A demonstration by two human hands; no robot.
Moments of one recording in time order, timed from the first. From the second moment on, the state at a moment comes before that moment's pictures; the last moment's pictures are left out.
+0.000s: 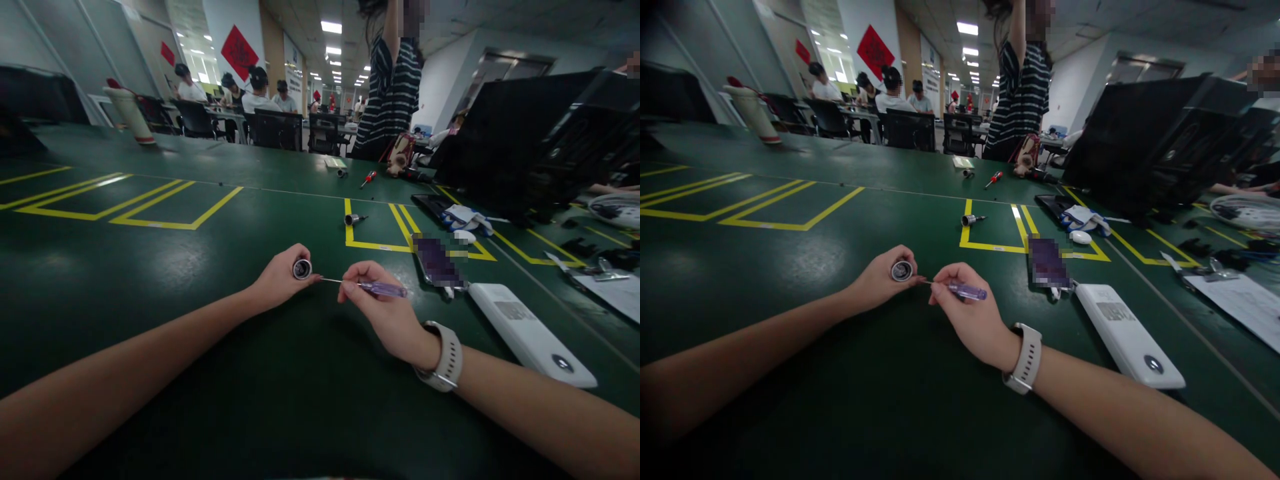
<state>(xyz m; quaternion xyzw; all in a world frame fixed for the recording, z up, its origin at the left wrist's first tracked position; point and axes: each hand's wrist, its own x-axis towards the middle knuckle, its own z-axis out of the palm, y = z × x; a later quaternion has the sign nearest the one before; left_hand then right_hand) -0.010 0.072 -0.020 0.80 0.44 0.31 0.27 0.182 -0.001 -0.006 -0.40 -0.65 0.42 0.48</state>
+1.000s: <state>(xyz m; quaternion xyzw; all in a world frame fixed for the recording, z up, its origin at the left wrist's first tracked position) -0.016 0.062 -0.028 0.82 0.40 0.36 0.20 0.167 0.006 -0.025 -0.29 -0.52 0.65 0.47</state>
